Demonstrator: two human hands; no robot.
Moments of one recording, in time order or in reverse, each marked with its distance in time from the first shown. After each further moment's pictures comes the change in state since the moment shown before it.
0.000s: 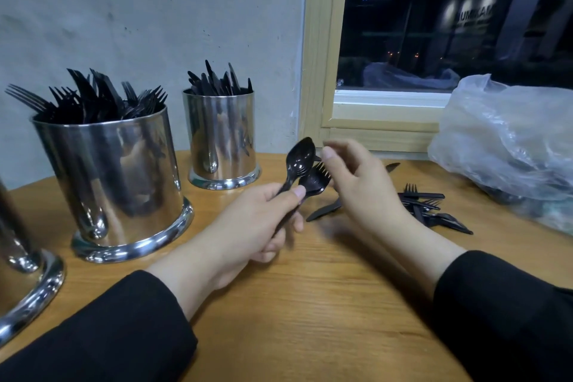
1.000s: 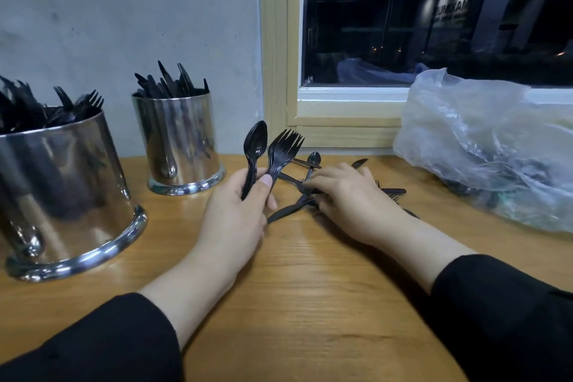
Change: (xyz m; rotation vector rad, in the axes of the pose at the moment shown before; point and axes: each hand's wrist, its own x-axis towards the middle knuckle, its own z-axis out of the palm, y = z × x) left_hand 0.032 -0.009 0.055 -0.034 0.391 0.251; right_hand 0.001 0.051 -0.062 -0.847 -0.340 -0.323
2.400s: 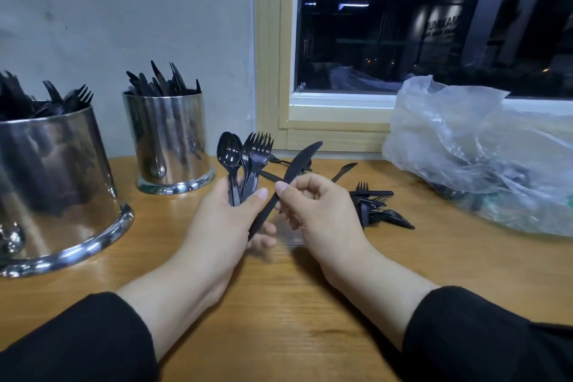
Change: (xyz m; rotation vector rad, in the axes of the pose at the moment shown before) left_hand -0.016 0.002 0.003 -0.168 -0.054 -0.139; right_hand -0.017 -0.076 -0.006 1.294 0.315 0.518
